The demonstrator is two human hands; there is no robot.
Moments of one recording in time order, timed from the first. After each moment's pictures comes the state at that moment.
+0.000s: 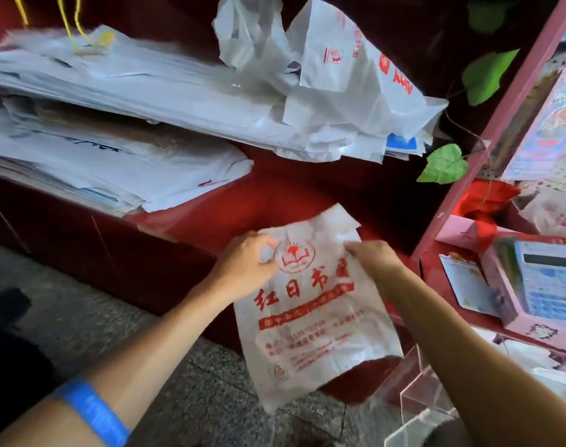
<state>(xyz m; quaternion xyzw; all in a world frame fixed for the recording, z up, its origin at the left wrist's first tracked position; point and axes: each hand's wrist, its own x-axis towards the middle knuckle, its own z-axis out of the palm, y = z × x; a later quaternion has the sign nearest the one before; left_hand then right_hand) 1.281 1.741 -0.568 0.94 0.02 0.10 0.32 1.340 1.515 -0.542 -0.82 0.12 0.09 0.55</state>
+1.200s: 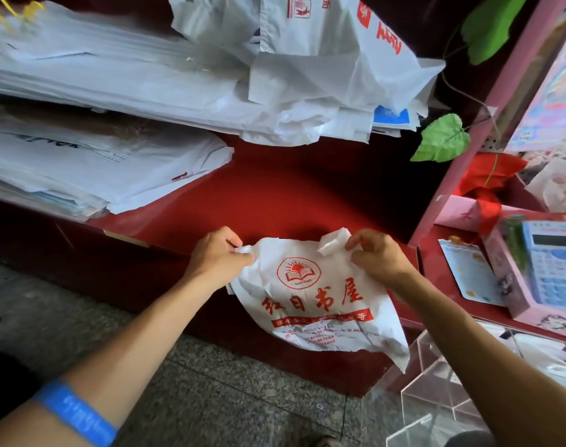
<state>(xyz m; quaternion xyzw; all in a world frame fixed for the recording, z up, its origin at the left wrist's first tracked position) 1.327 1.749 -0.596 0.89 0.18 0.08 0.42 1.366 1.473 -0.573 -0.91 -0.03 0.03 0.42</state>
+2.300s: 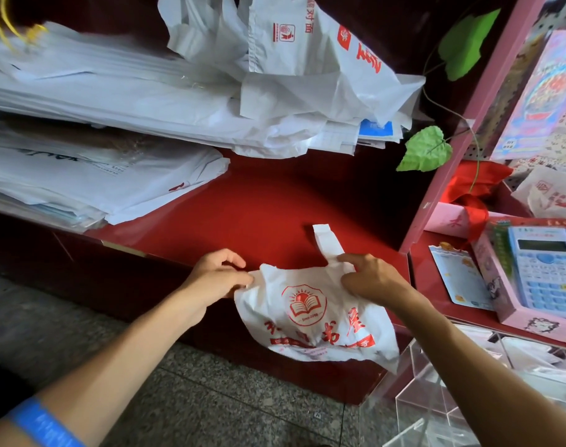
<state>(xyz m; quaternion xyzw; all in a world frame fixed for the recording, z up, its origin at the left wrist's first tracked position) 1.300 1.739 -0.588 0.77 0.18 -0.03 0.61 1.360 1.470 -0.574 -0.97 -0.07 0.11 0.20</state>
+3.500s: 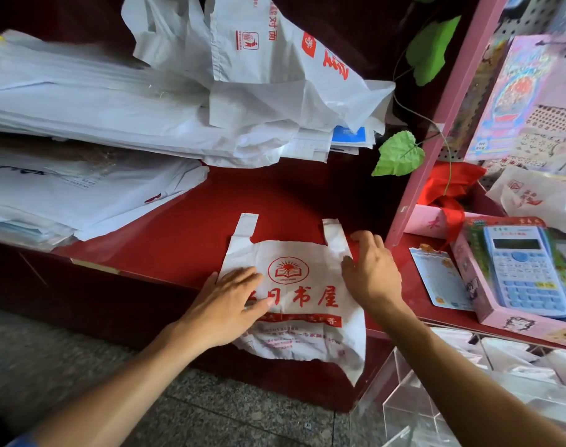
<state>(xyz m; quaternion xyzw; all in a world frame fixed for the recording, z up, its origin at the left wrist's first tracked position) 1.305 1.703 -0.597 0.99 -0.12 -0.04 0.12 1.363 1.457 -0.584 -0.96 0.02 -0.15 0.25</state>
